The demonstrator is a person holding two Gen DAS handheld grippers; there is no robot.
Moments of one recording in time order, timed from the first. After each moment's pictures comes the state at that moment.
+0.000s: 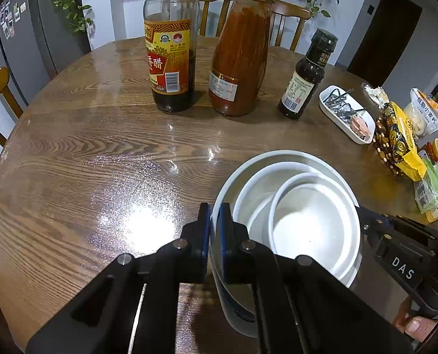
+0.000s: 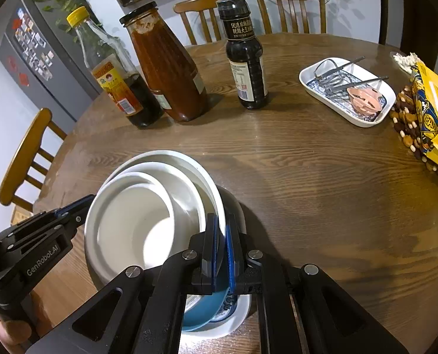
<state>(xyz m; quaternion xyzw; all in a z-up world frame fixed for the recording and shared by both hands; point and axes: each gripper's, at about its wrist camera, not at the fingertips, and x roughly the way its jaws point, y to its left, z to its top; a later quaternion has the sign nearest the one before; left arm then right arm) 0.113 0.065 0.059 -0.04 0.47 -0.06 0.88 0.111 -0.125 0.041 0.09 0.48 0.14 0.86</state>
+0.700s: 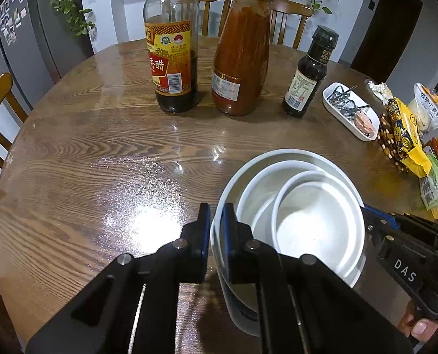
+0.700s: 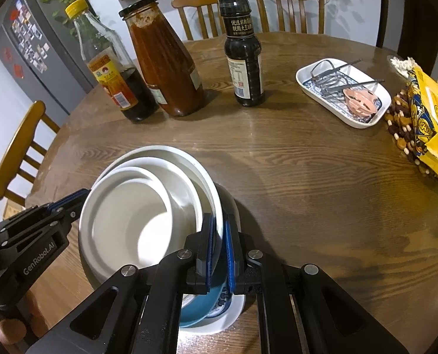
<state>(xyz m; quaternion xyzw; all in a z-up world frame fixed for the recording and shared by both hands) 0.113 0.065 0.060 -0.02 0.47 -0.05 0.88 0.111 -0.123 0.043 0.07 0.49 0.13 0.86</state>
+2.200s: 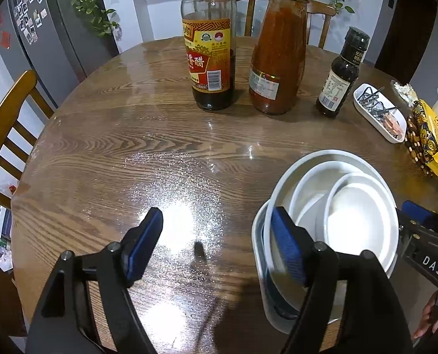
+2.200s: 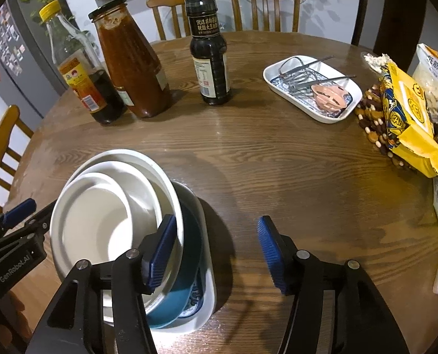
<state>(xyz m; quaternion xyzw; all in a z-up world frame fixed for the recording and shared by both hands) 0.110 0.083 0.058 0.00 0.48 0.02 0.88 0.111 -0.135 0.041 0.05 0.50 0.06 0.86</state>
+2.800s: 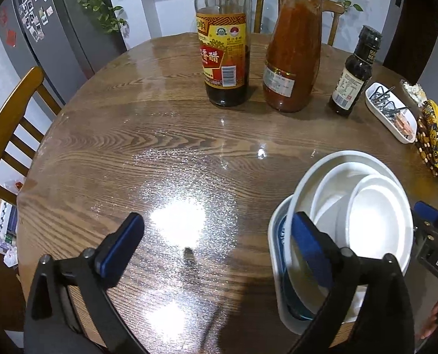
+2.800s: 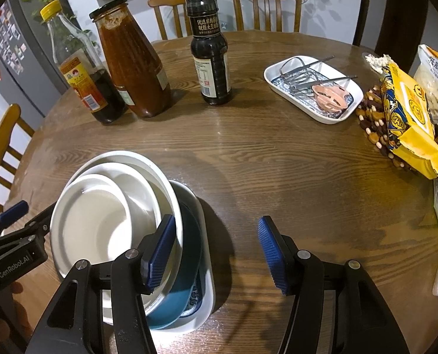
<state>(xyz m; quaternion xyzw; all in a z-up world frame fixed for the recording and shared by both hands) 0.112 0.093 0.053 0.00 0.48 0.04 0.88 0.112 -0.135 0.042 0.05 0.50 0.06 0.86</state>
